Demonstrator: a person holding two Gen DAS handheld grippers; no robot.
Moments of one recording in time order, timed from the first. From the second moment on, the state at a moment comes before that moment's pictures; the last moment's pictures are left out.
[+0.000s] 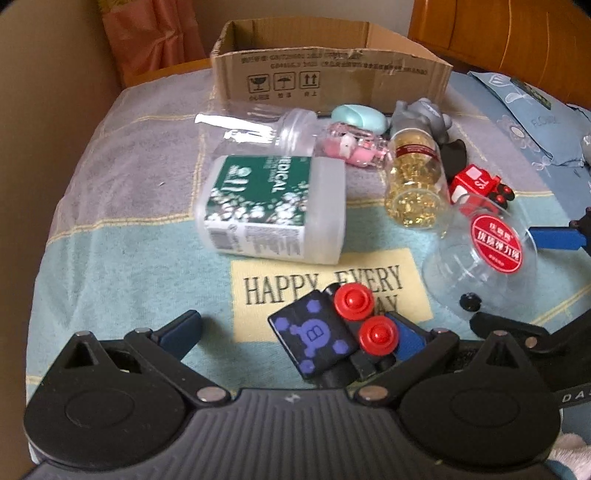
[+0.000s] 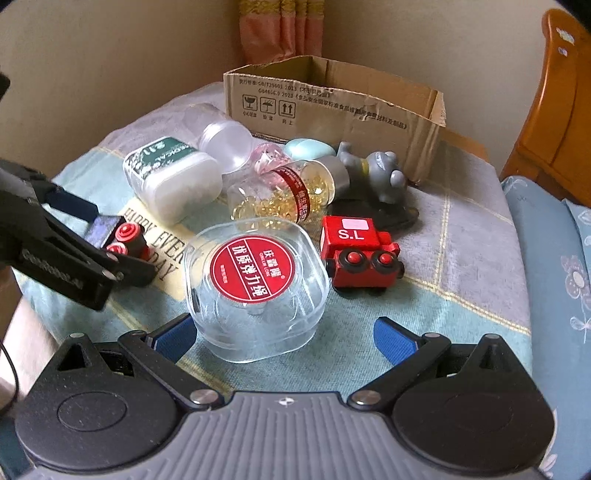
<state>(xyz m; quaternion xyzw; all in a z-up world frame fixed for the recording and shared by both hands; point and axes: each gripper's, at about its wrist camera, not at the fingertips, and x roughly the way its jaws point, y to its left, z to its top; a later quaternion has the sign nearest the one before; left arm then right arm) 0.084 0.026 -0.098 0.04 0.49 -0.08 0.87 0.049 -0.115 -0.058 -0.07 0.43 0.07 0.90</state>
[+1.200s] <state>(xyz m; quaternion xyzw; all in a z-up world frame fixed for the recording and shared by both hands) 0.069 0.050 -0.094 0.04 0.45 -0.07 0.89 0.046 -0.126 -0.070 -0.05 0.40 0.10 0.91</state>
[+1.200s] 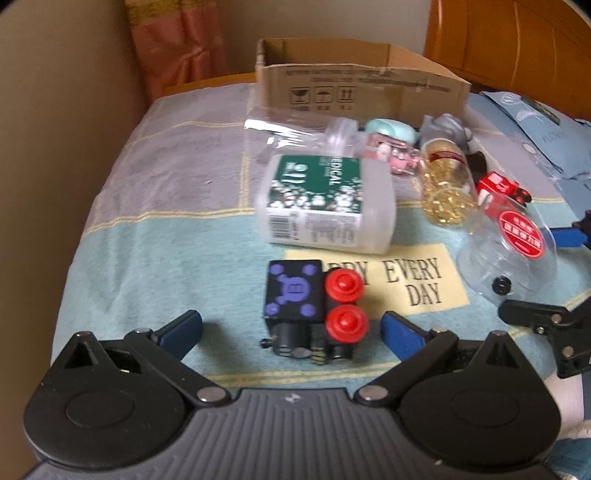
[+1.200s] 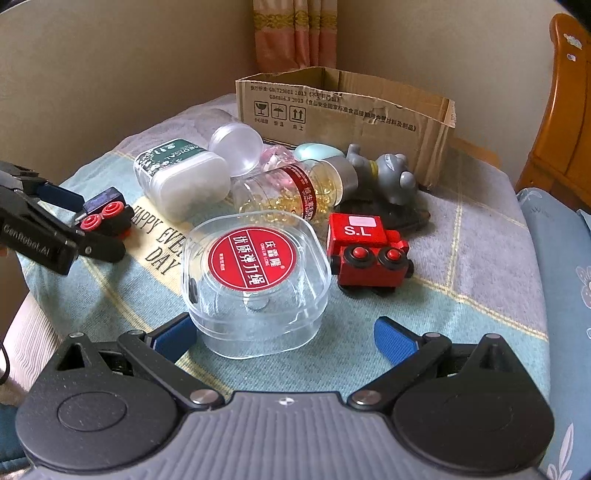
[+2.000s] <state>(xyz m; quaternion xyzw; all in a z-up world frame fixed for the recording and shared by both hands) 0.068 0.043 -0.087 0.04 0.43 -0.10 0.90 0.059 -0.109 -0.056 -0.07 0.38 0.15 0.91</state>
